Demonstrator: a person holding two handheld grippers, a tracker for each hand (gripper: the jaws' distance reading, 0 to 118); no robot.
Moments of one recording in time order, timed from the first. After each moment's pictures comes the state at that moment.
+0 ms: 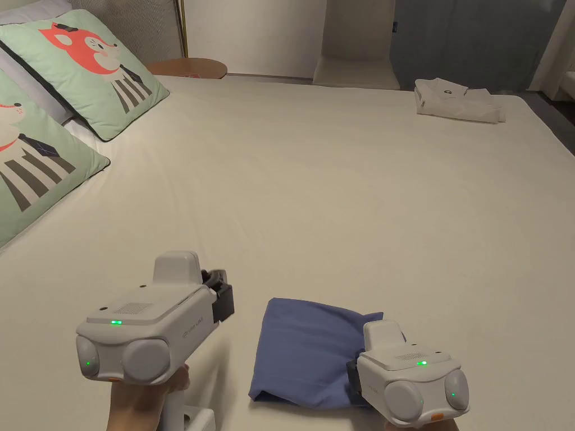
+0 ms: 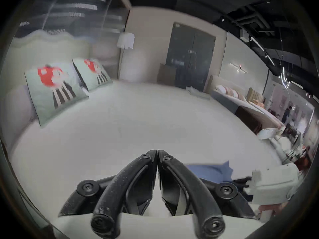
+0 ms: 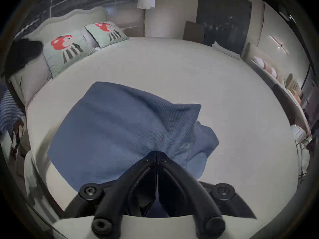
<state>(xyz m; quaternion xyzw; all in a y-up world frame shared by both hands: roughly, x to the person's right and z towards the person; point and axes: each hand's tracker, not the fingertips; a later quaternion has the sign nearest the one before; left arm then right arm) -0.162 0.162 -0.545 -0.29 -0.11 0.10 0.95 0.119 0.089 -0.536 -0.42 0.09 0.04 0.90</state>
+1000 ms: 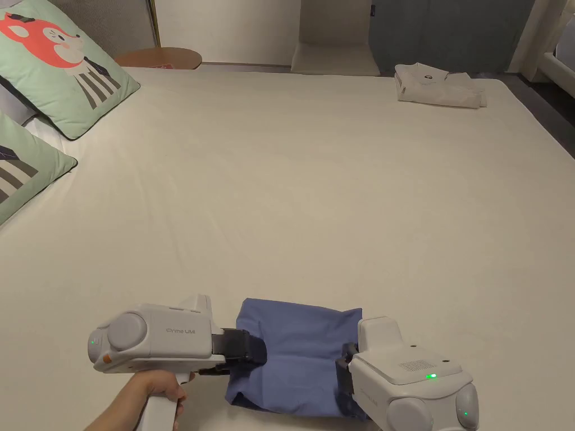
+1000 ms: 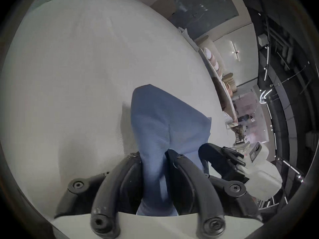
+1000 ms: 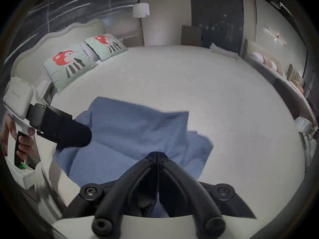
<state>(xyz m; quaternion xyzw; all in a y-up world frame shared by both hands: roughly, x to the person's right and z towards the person) -0.162 0.112 -0.612 -0.53 -0.25 0.26 0.77 0.126 0.105 -0.534 -0.37 0.09 0.01 0.92</state>
